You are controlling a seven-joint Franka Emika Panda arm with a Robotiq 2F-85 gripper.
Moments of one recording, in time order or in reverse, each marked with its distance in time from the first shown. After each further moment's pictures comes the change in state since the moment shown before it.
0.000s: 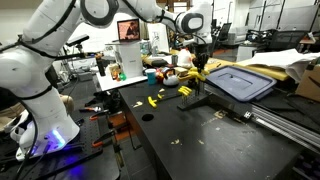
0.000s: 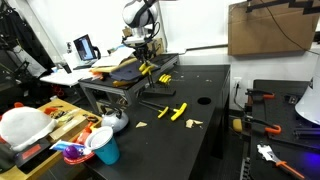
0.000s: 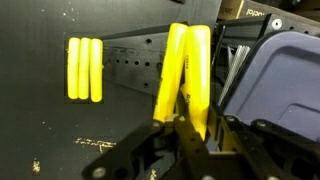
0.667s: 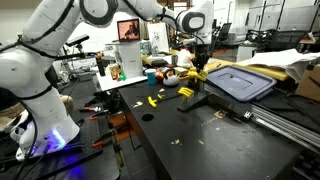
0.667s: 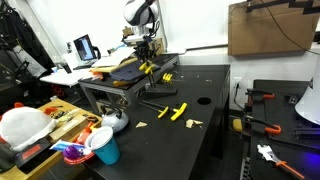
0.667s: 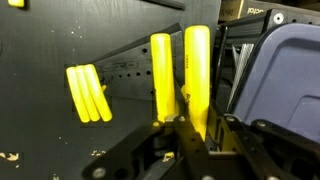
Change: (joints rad) arm -0.014 -0.006 -0.002 0.000 0.044 -0.038 0.078
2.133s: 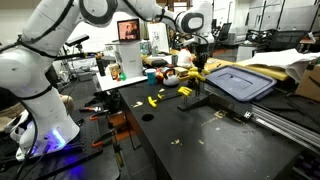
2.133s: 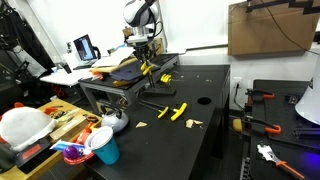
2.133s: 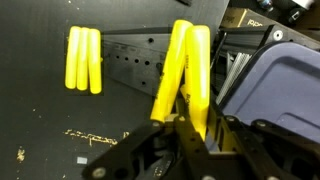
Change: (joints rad) arm 0.009 -0.008 -0.001 -0.022 -0.025 0.053 -0.202
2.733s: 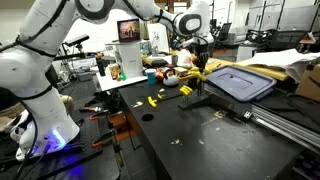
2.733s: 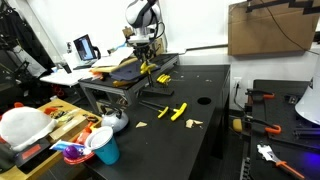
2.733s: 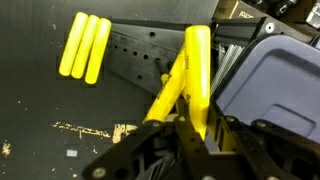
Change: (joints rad) arm 0.004 -0.051 0.000 -0.102 -0.016 0.121 -0.020
